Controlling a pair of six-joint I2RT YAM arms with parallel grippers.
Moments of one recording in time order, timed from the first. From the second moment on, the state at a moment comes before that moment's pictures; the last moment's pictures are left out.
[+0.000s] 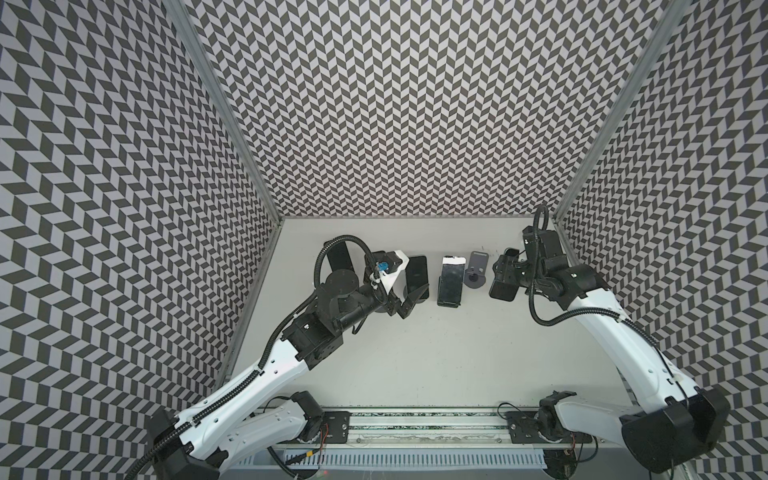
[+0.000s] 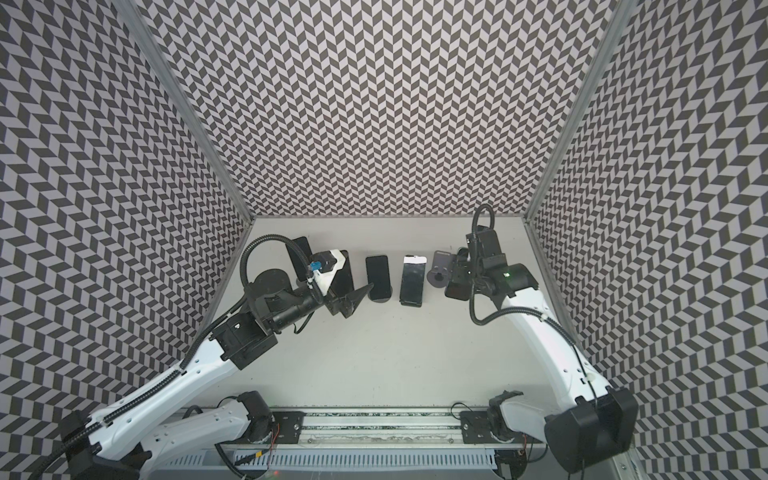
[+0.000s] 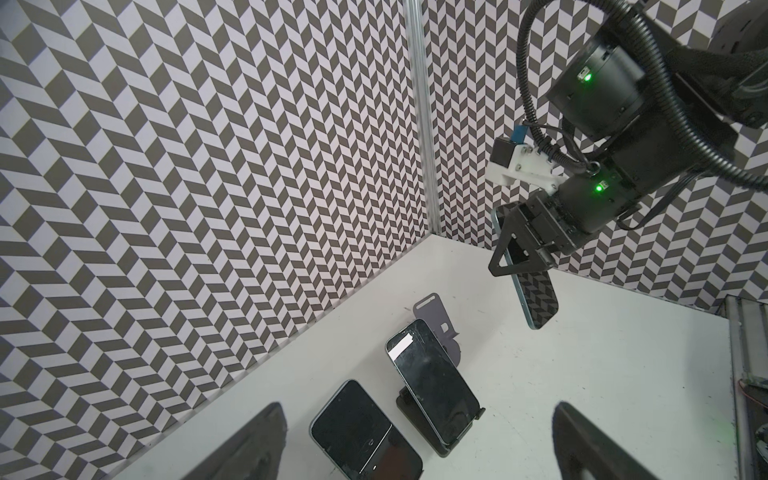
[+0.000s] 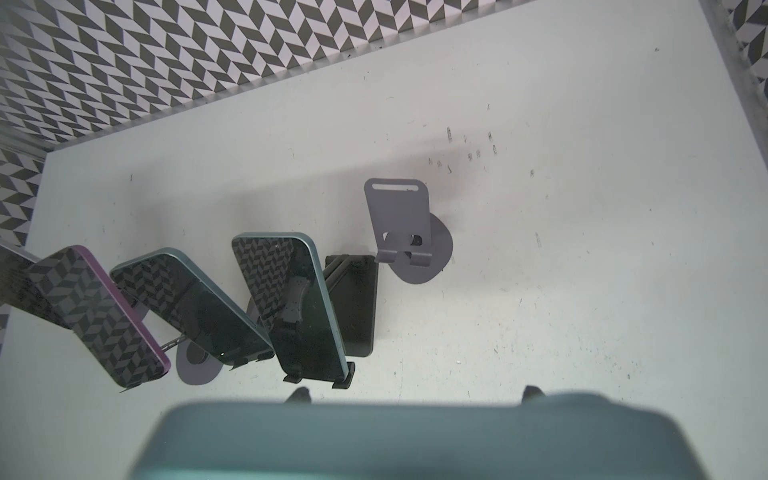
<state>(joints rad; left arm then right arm) -0.77 0.95 0.89 -0.03 0.10 0.15 0.29 1.22 1.19 -0.81 0.08 0.48</state>
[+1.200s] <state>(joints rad) -0.78 0.90 0.90 -0.22 0.15 -0.04 0.45 1.18 1.22 -0.87 -0.13 0.58</state>
